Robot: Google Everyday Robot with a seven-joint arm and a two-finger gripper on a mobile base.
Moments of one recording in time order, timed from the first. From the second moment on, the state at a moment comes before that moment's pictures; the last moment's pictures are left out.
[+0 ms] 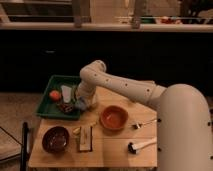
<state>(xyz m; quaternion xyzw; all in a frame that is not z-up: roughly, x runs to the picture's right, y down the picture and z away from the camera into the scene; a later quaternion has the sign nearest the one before) -0.124 0.068 0.832 -0.19 -0.28 -0.39 0.86</state>
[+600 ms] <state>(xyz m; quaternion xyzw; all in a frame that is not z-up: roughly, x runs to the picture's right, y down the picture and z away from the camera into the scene) -0.145 0.073 0.813 -0.17 -0.31 -0.41 0.84</state>
